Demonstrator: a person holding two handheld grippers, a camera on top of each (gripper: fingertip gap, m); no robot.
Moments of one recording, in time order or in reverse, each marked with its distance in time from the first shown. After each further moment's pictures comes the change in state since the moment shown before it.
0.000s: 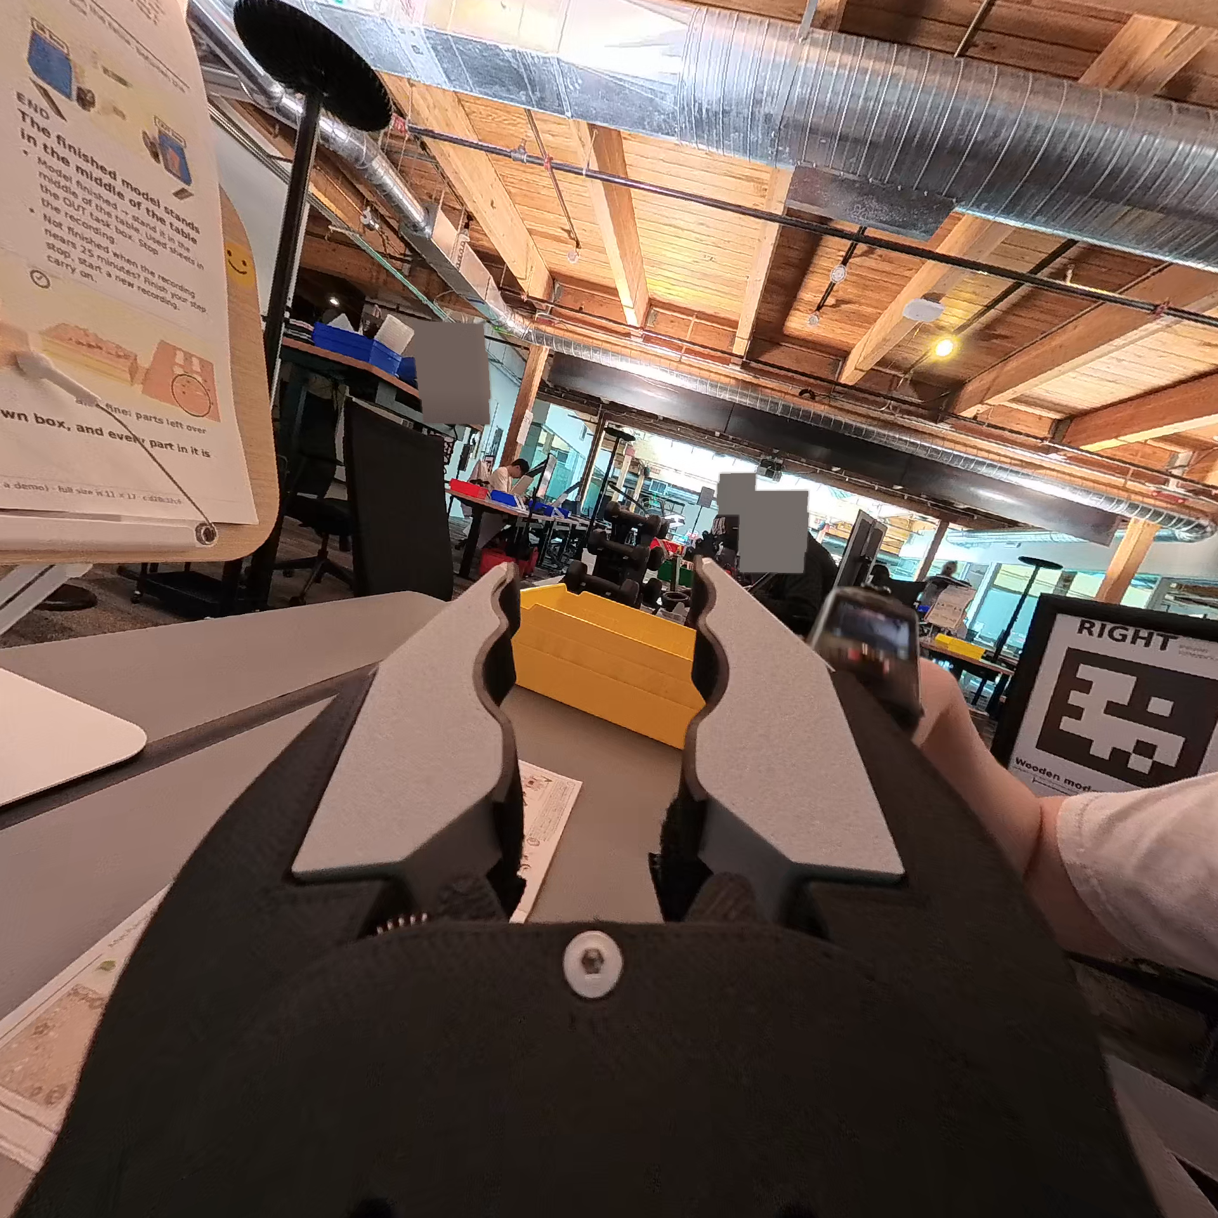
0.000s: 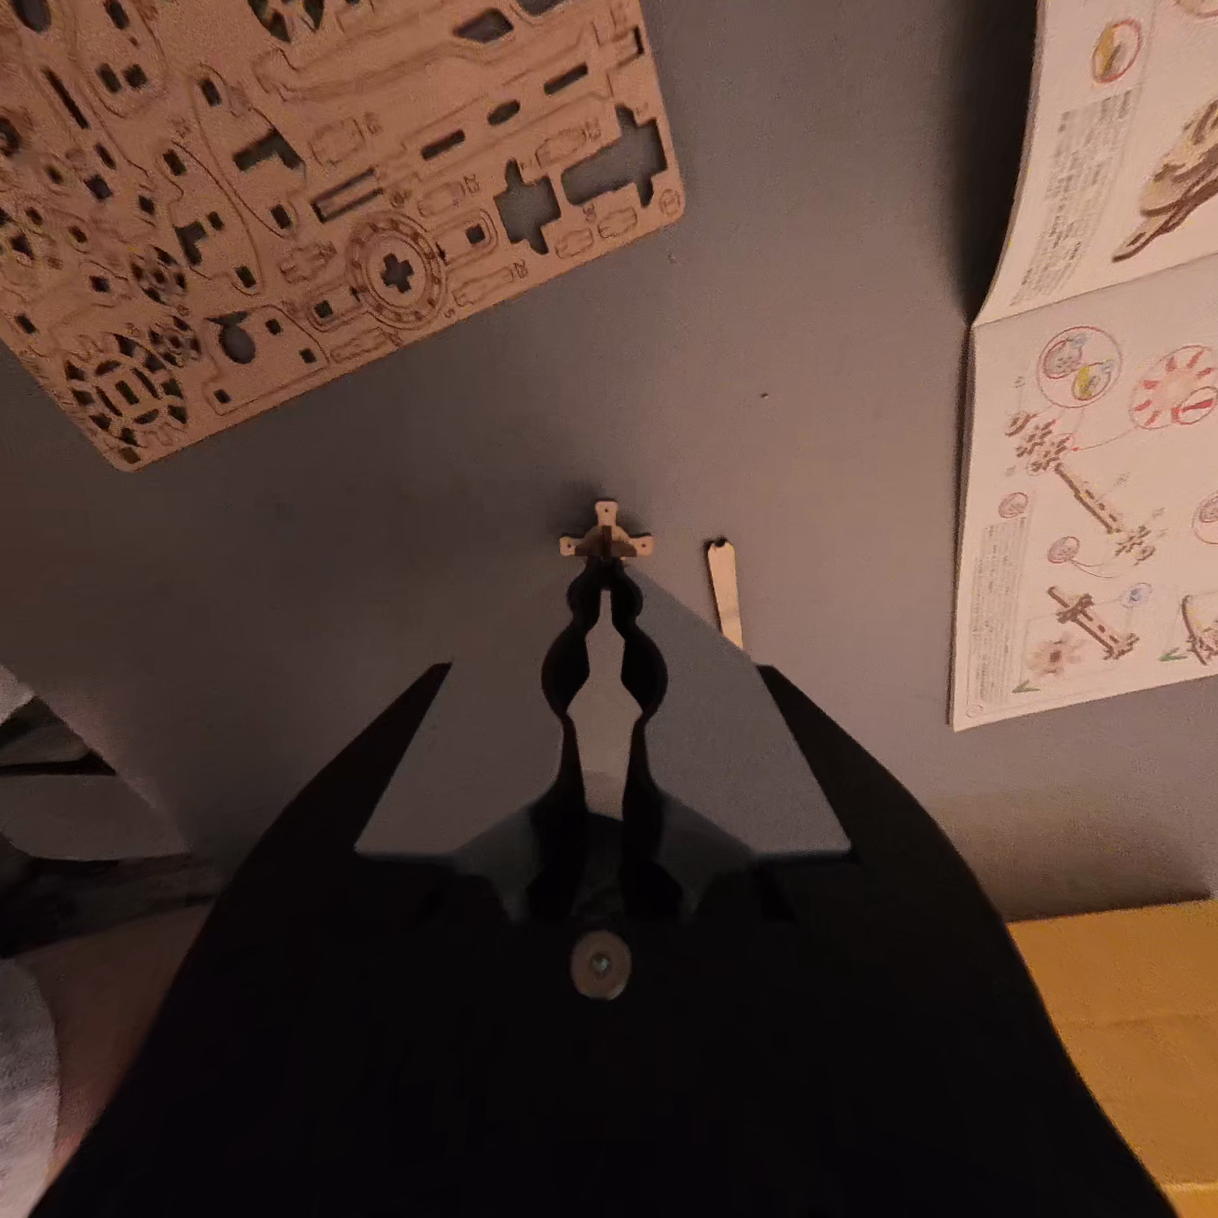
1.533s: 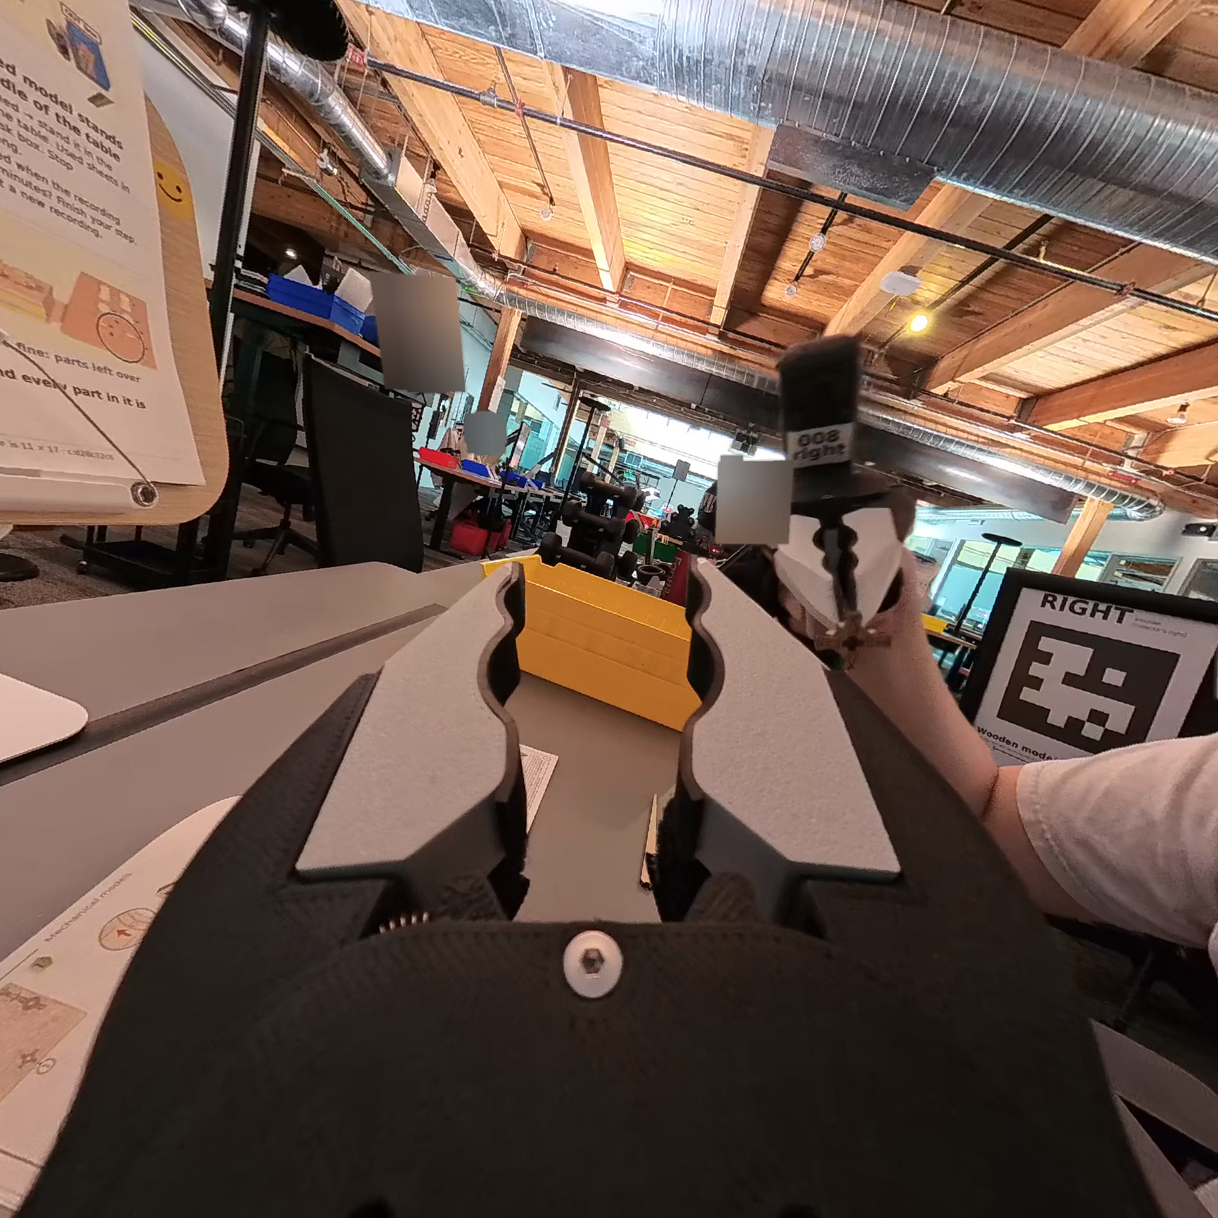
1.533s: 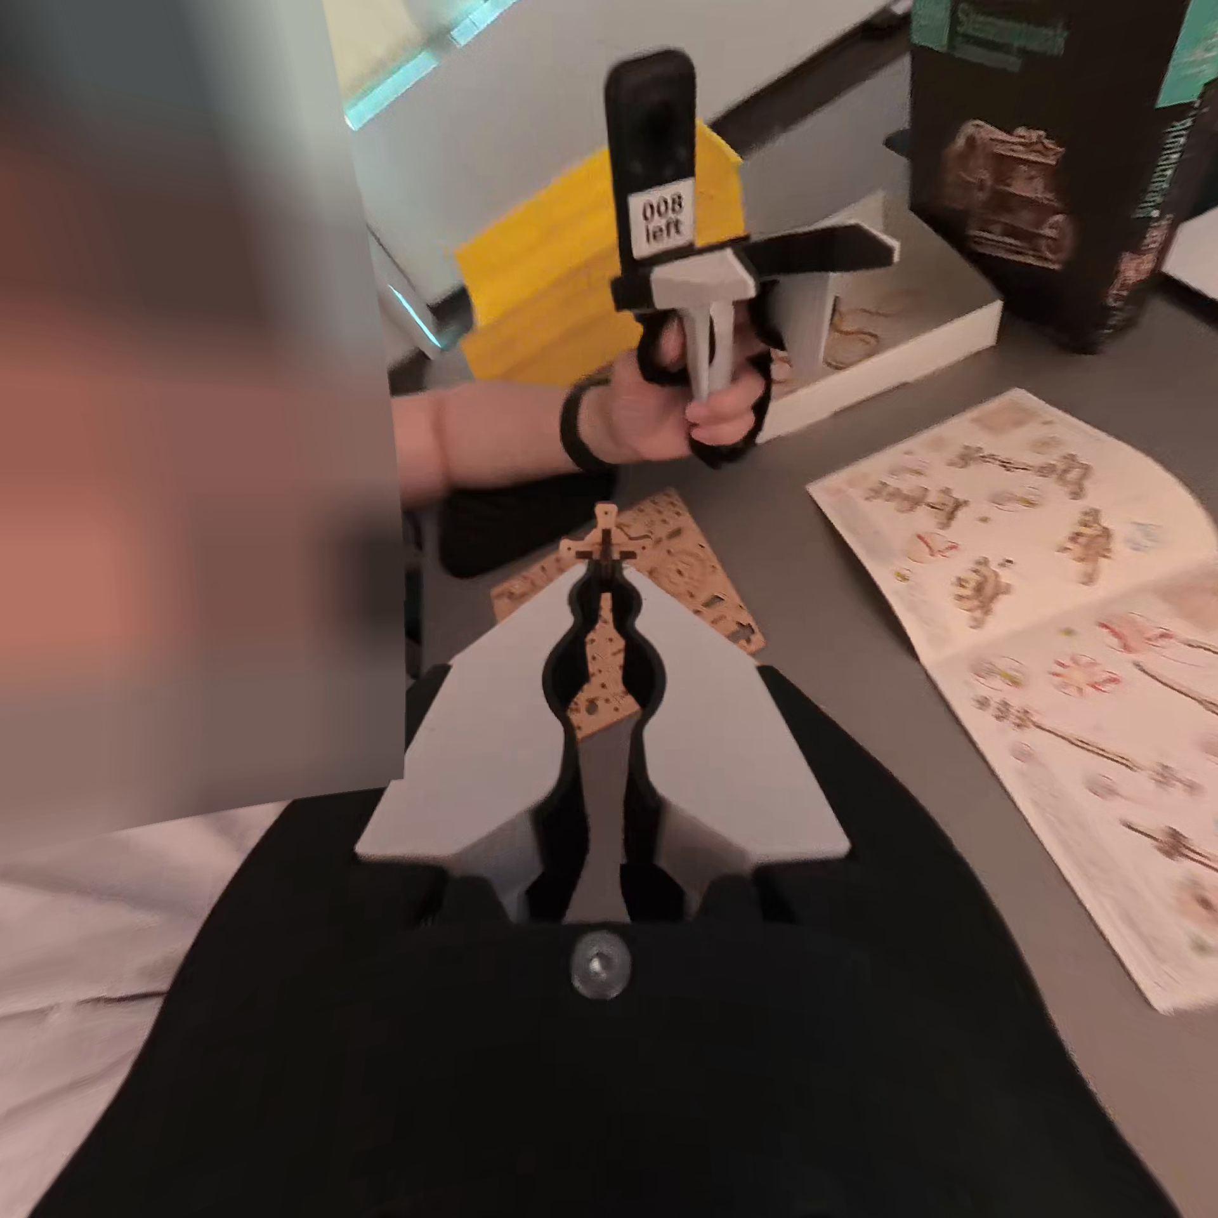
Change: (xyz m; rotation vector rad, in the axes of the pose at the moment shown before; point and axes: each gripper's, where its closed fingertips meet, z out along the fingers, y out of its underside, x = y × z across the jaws) left arm 0.006 0.015 0.004 -0.050 0.040 -0.031; right arm 0.001 -0.048 -0.173 1.012 -0.403 0.223
